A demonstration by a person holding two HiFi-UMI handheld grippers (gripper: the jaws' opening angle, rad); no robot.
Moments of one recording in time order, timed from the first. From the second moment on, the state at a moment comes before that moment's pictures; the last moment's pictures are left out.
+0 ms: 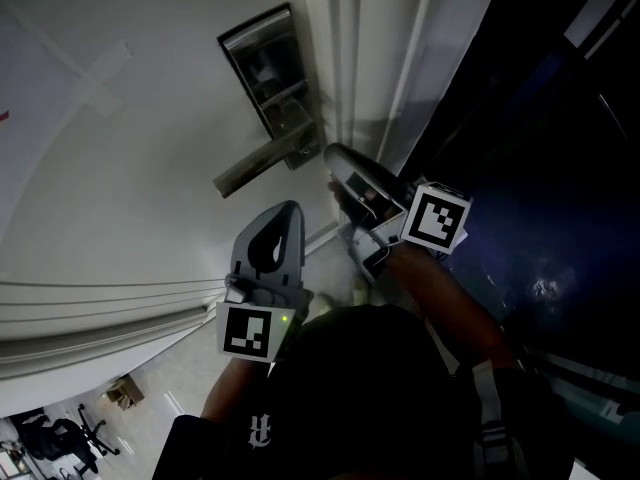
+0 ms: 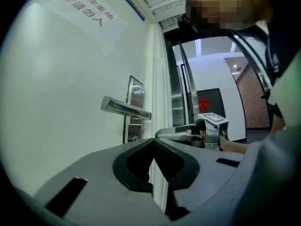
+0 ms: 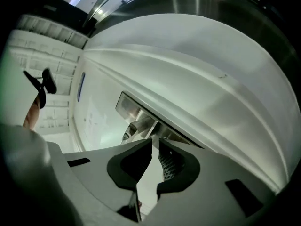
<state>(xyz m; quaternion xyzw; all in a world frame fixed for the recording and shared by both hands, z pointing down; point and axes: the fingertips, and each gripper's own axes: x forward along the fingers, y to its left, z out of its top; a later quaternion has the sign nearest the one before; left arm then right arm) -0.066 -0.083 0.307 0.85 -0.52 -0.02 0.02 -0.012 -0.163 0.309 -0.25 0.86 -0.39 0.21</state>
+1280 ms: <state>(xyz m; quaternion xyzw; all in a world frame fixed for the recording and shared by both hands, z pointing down) -0.078 -0.081 0.311 0.85 -0.53 -0.02 0.02 -0.057 -0.156 0.331 -0.35 0.71 0.54 -0.27</state>
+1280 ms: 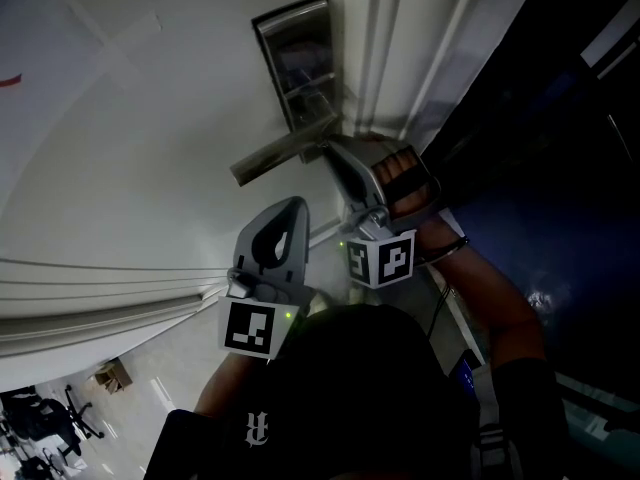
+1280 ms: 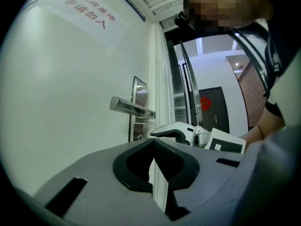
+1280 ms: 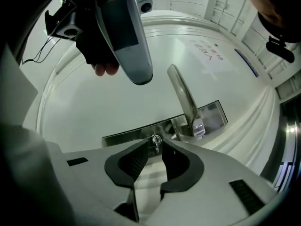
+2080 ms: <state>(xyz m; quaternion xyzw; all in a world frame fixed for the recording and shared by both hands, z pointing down) -0.083 -0.083 0.312 0.85 -0.53 -0.02 0.03 -0.069 -0.175 0.329 -0.37 0.69 0.55 -0.29</state>
